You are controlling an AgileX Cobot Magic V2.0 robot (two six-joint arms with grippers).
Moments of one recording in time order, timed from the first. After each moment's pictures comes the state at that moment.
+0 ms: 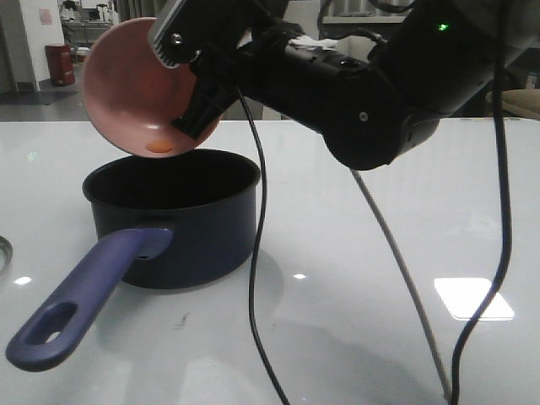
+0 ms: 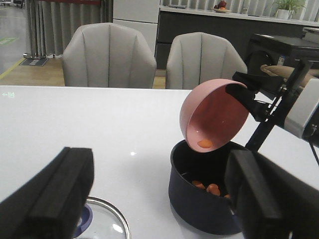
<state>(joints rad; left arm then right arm) -0.18 0.10 -0.33 -0.12 0.37 -0.02 0.65 2.04 -1.15 -0.11 -1.12 -0.78</state>
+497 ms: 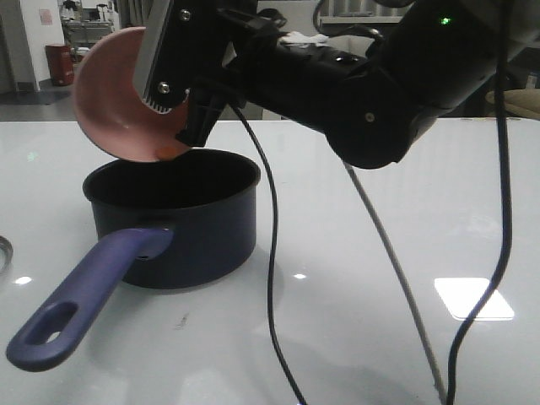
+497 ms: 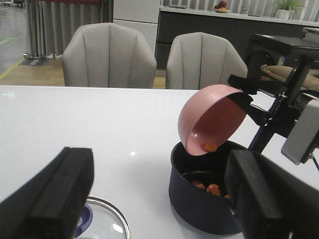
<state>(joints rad) -0.18 0.10 -0.33 -0.12 0.37 -0.02 0.65 2.04 -1.15 -0.24 -1.12 -1.04</state>
